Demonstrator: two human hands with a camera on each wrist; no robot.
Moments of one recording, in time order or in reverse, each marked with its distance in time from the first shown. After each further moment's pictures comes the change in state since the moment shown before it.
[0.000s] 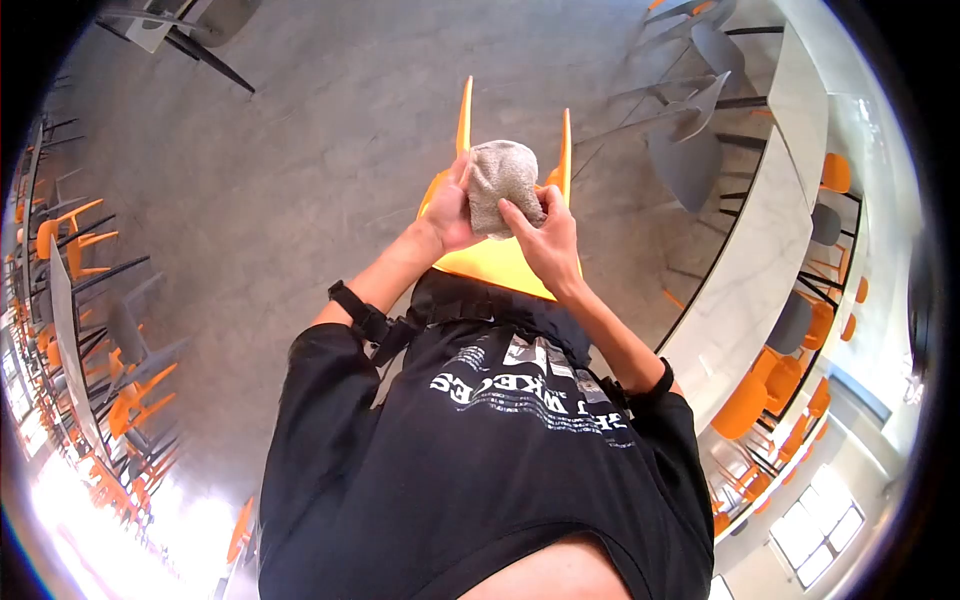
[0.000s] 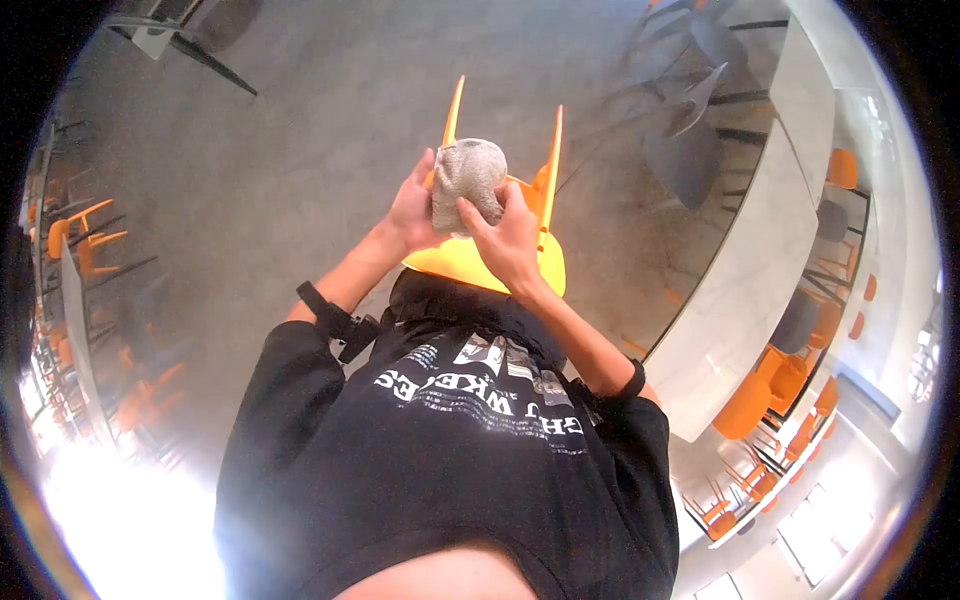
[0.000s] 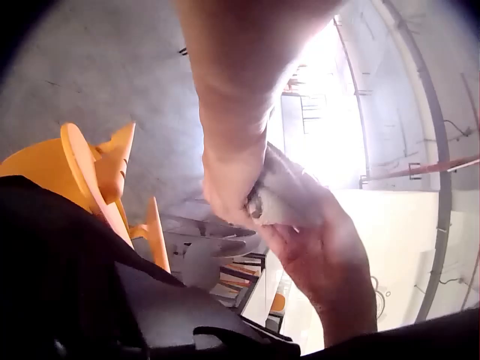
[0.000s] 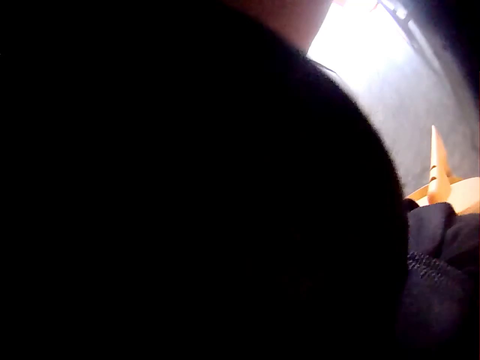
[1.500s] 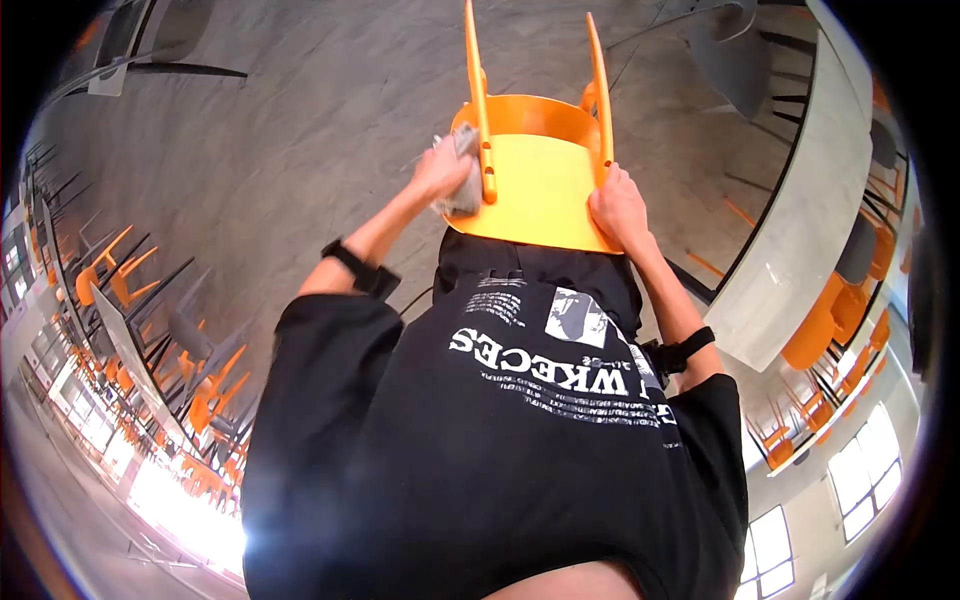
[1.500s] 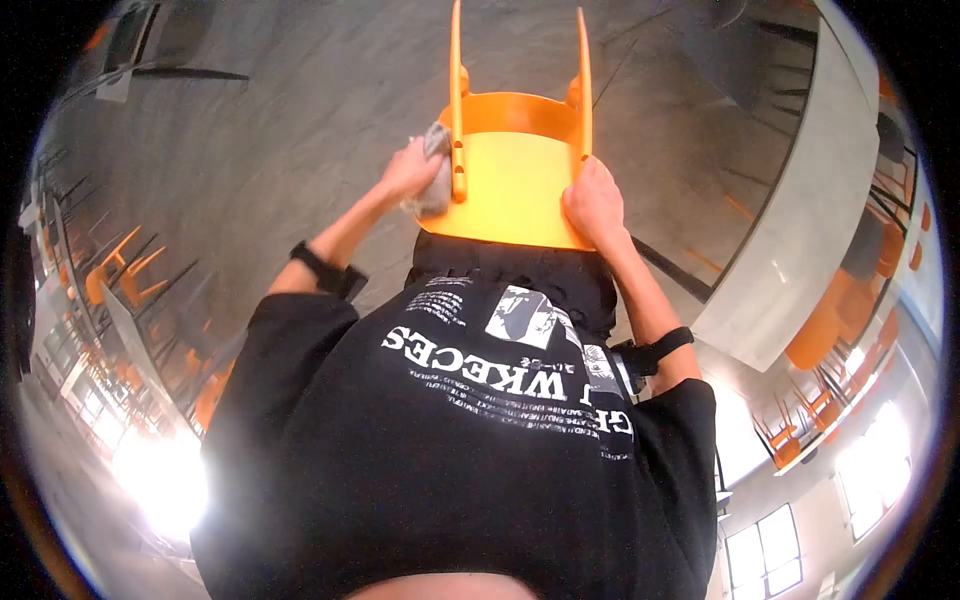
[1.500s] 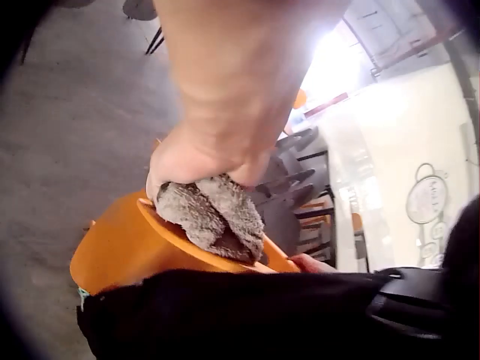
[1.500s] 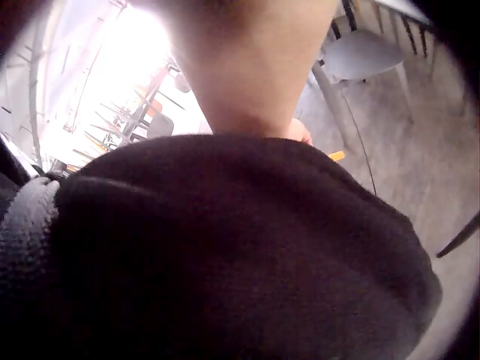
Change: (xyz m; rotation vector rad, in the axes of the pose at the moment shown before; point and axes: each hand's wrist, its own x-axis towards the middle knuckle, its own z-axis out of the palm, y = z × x) left_hand -0.004 0.028 -0.131 1.930 0.678 -0.300; right_hand -0.015 0.197 -0.020 -0.844 -0.098 0.091
